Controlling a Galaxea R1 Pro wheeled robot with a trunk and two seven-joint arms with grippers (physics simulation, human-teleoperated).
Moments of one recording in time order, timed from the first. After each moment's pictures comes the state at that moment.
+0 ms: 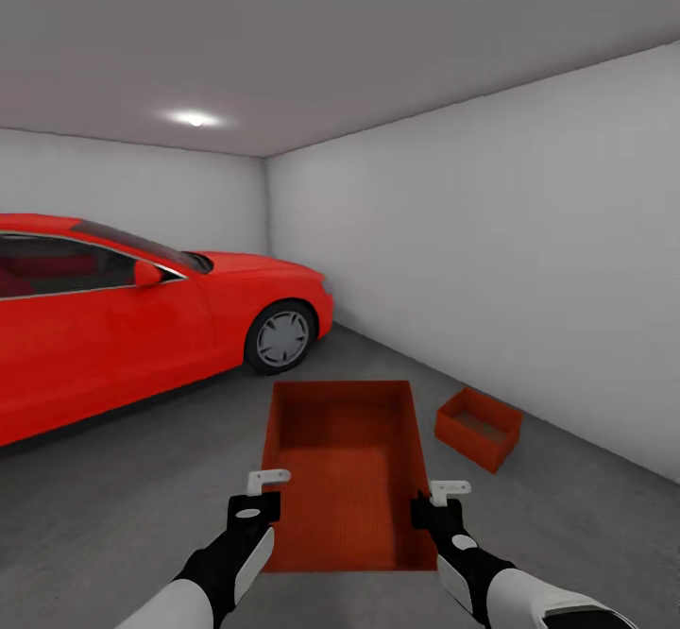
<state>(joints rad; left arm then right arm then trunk) -0.58 -0.13 -0.22 -0.44 0.21 0.13 0.40 -0.69 0.07 0.06 -0.03 -0.02 -0.34 -0.09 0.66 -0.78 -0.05</state>
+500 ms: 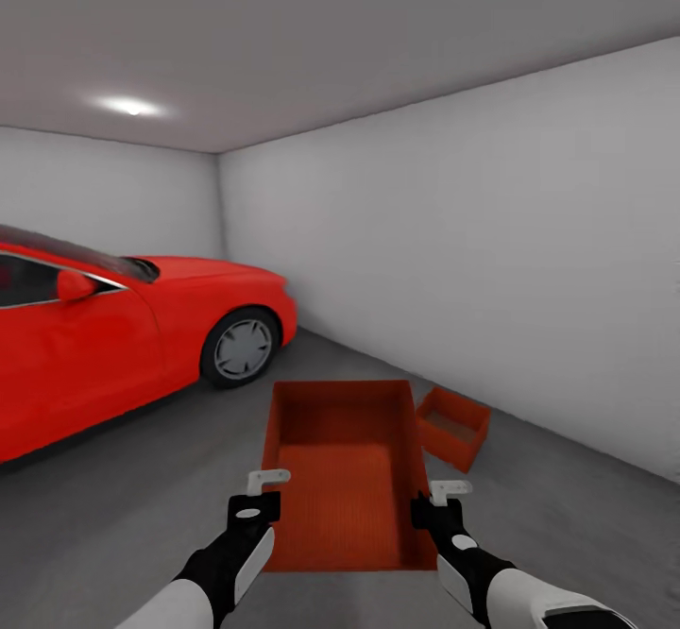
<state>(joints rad) -0.58 -0.13 -0.22 -0.44 0.21 0.13 0.40 -0.69 0.07 0.06 -0.03 -0.02 -0.34 -0.09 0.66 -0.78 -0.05</state>
